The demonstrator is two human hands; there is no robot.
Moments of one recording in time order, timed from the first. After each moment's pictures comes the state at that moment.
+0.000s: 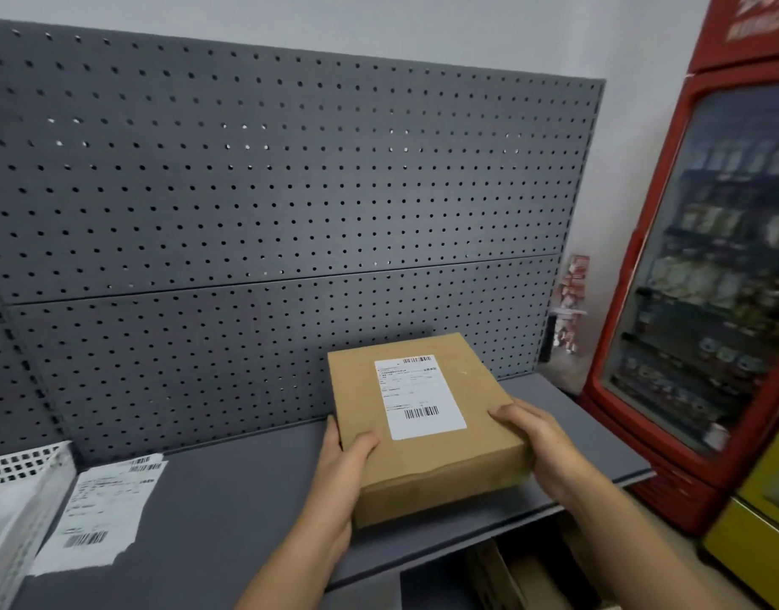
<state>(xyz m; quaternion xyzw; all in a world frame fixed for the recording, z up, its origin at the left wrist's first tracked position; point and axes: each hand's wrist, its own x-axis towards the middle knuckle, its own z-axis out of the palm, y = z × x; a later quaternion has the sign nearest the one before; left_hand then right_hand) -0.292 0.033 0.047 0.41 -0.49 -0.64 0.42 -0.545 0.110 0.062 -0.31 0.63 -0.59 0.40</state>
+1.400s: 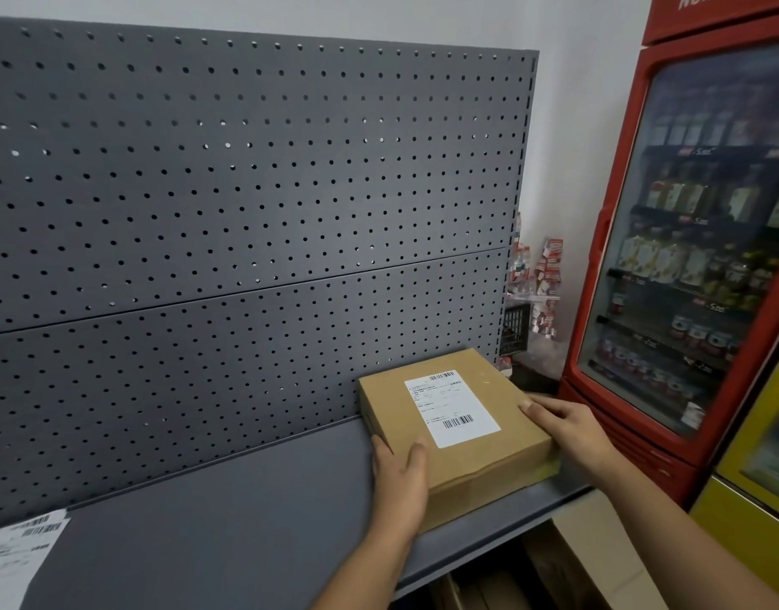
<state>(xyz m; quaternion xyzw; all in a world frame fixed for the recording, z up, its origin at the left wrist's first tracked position) -0.477 0.025 -0.017 0.48 -0.55 -0.58 0.36 -0.721 0.117 0.024 -0.39 0.71 -0.53 0.25</state>
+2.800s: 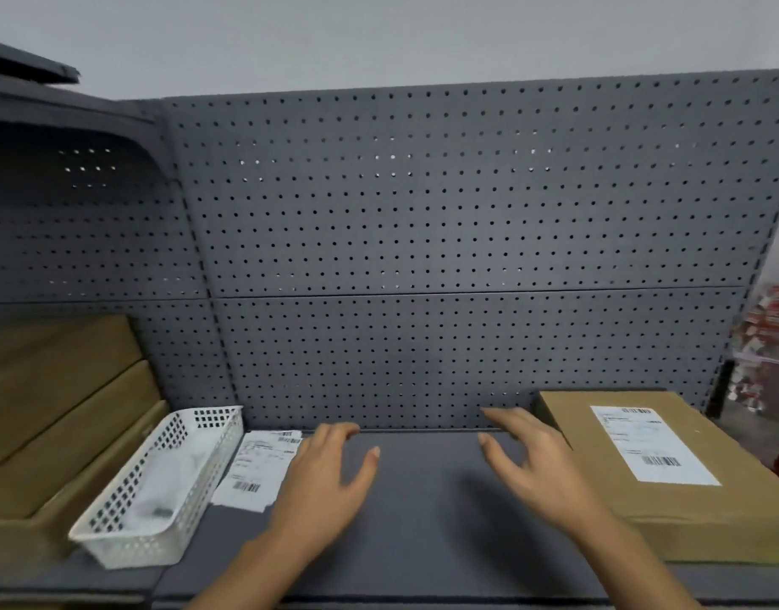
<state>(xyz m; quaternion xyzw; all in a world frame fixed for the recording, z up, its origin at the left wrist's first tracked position) -0.144 0.020 0.061 0.59 -0.74 -0.13 0.31 -0.440 0.046 0.071 -0.69 0.61 -0.38 0.10</state>
